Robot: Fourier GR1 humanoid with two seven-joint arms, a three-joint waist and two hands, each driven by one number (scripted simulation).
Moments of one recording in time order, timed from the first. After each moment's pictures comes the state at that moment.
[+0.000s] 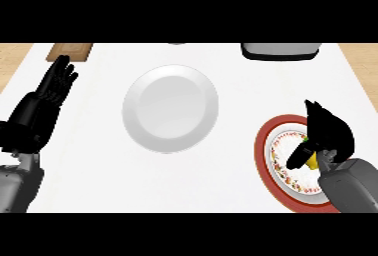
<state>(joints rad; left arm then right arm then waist) -0.25 0.43 -0.04 -1.60 0.18 0.06 0.07 -0.33 -0.50 0.37 -1.53 0.64 0.19 1.04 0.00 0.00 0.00</state>
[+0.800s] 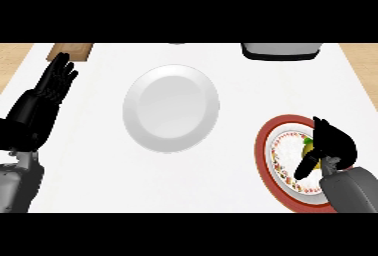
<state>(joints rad) -0.26 0.38 0.01 -1.61 0.15 0.01 0.11 -0.25 -0.45 0.27 -1.40 0.71 0.24 0.98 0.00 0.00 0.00</state>
